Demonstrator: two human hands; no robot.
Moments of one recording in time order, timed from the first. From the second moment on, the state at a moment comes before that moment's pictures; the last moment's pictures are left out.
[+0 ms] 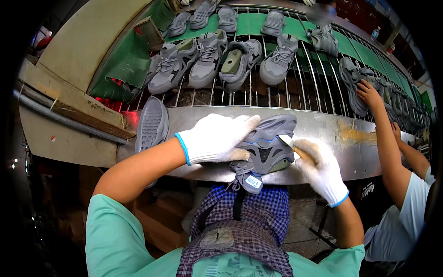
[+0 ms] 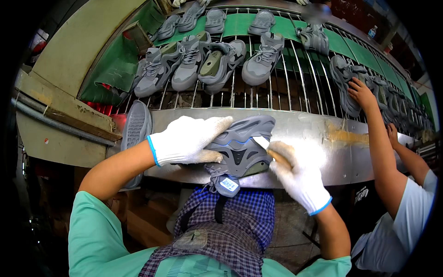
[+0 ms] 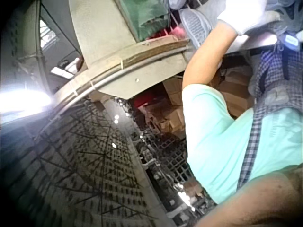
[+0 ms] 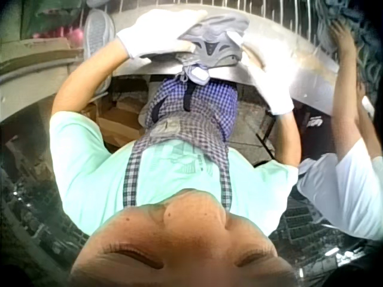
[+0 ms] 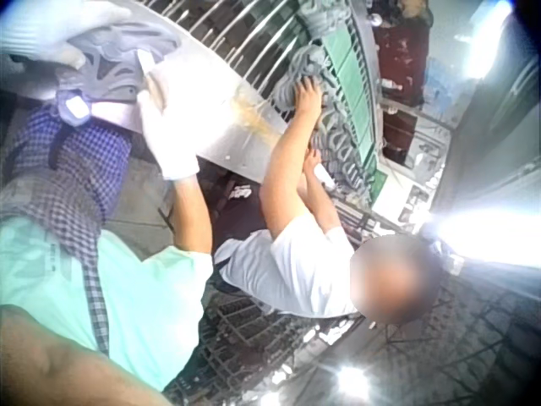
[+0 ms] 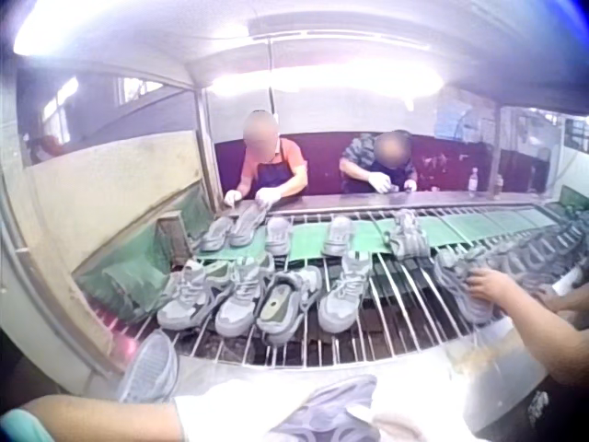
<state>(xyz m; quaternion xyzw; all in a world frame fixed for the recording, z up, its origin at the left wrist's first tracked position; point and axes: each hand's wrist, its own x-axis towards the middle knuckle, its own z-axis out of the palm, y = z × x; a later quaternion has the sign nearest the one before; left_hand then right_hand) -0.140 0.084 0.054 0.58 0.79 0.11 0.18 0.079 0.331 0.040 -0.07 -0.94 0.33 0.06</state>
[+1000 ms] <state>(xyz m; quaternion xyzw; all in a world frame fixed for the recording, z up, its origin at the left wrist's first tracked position) -0.079 0.140 0.025 0.50 0.84 0.19 -0.04 0.063 0.266 -0.067 -0.17 -0.75 0.60 0.25</state>
